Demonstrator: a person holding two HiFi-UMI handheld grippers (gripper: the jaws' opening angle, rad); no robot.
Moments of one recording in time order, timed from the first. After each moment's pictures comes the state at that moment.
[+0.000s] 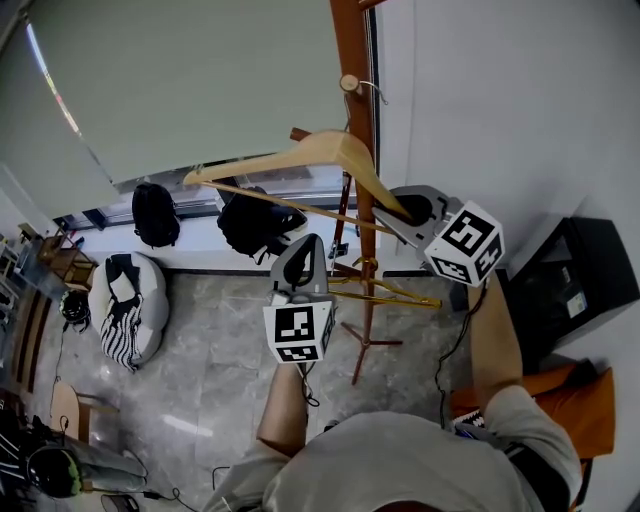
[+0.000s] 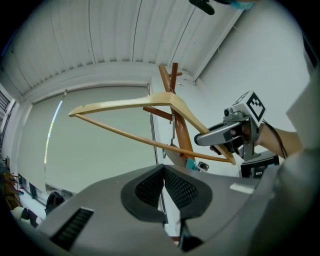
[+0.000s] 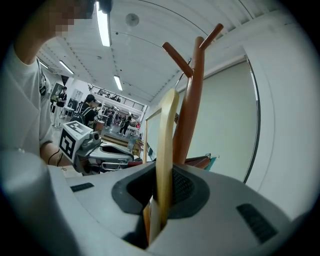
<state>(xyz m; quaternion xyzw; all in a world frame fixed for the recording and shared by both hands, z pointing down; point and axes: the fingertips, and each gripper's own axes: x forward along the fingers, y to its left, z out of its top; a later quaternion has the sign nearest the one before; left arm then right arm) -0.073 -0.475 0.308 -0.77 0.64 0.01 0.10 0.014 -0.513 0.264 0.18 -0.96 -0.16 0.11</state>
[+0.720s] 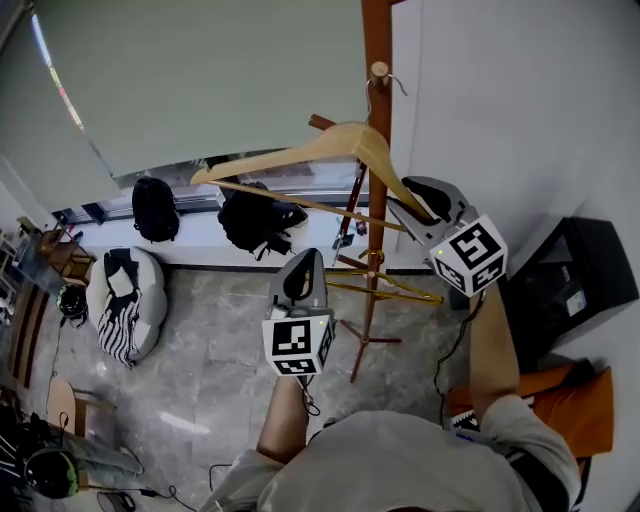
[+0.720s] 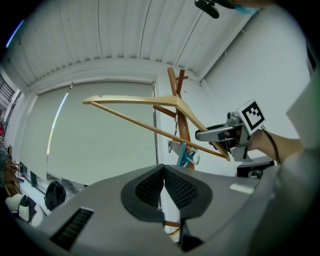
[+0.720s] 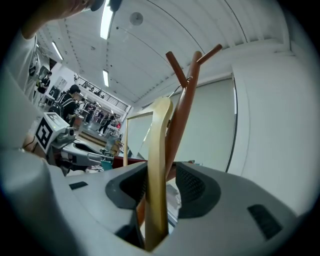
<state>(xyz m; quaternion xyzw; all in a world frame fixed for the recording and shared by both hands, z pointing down) -0.093 -0.437 0.331 -0.77 0.64 0.03 0.05 0.026 -0.516 0.256 0.29 -0.93 -0.20 0.07</state>
